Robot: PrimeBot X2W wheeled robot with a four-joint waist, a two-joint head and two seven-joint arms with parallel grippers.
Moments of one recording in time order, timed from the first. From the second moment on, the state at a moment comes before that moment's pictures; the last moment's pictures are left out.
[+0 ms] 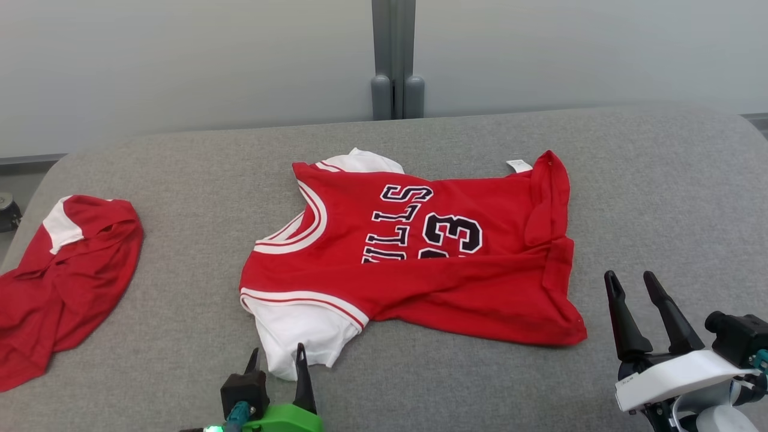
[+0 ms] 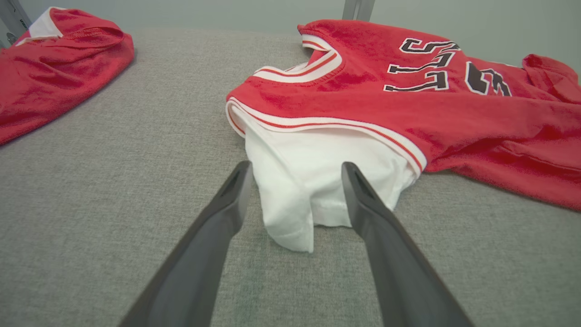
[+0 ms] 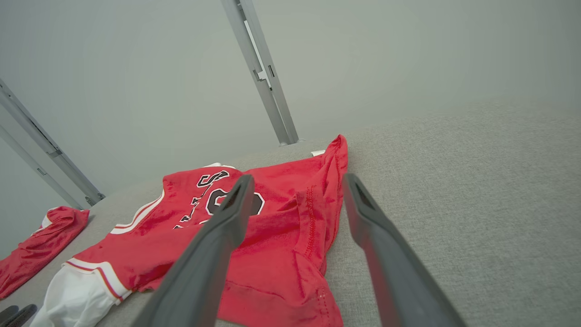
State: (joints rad) left arm -0.07 0.05 -0.41 0.48 -0.39 0.26 -0.26; right arm 0.02 -0.25 0.11 0.16 0.55 0.13 -0.25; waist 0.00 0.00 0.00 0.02
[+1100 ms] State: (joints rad) left arm -0.13 0.05 -0.40 0.46 -0.45 0.31 -0.26; right arm 0.03 -0.21 0.09 0.31 0.48 0.13 -0.19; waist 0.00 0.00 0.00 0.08
